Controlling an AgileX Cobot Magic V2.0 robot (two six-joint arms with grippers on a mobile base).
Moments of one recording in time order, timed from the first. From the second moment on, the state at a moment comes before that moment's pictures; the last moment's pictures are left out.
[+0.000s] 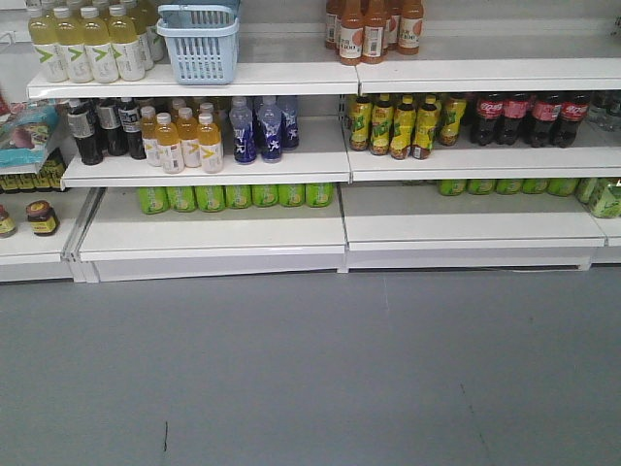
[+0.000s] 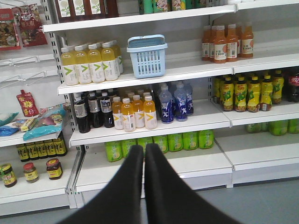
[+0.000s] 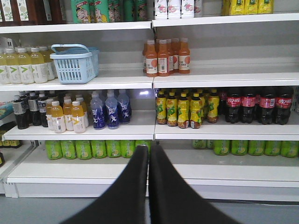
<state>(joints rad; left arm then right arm) 0.01 -0.01 0.03 0.10 0.09 -0.08 0.10 -0.01 0.03 -0.05 0.08 0.09</state>
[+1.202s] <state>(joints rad) 0.01 -0.01 0.03 0.10 0.09 -0.08 0.10 -0.01 0.03 -0.05 0.08 0.09</state>
